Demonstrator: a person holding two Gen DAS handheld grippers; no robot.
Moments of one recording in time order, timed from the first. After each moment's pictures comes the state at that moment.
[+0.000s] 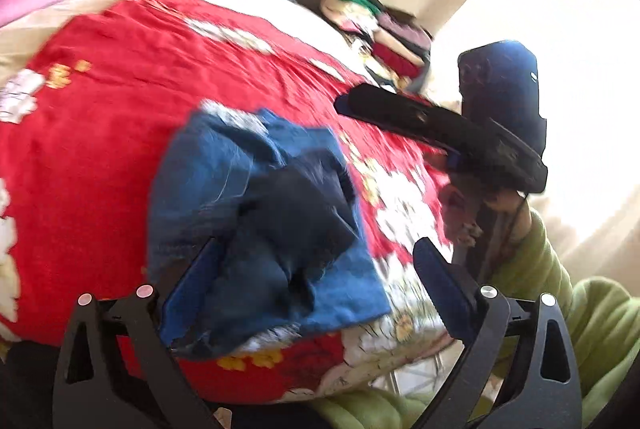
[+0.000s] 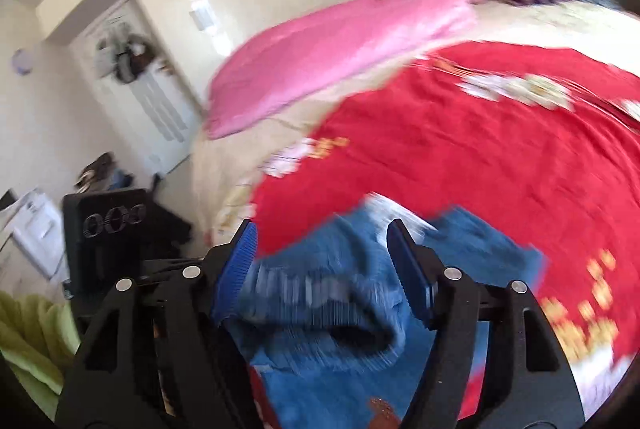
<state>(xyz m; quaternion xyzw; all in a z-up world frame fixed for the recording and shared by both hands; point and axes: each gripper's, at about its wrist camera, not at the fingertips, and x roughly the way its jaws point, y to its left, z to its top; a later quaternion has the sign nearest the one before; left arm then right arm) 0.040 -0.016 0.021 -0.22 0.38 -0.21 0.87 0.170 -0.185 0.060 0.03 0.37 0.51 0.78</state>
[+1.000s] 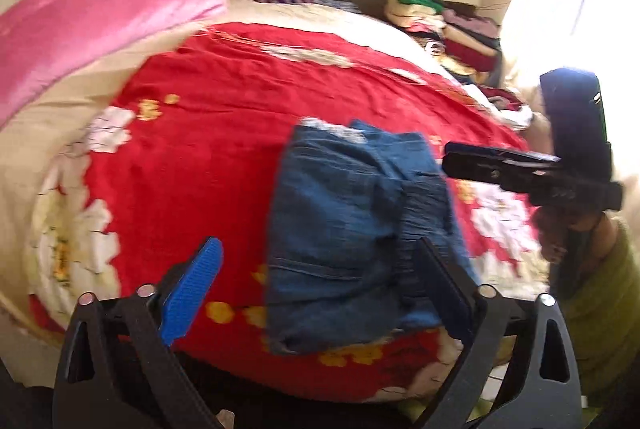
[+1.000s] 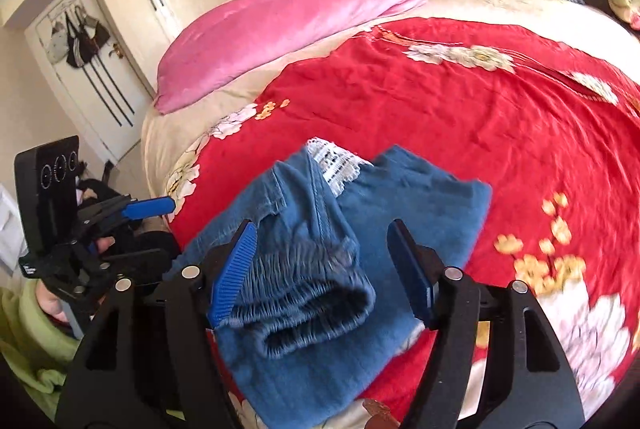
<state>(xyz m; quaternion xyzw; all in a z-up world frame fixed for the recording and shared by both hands) 0.027 0.001 0.028 -0.11 0.38 -0.03 0.92 0.157 -0.189 0.038 -0.03 0.40 0.44 0.80</state>
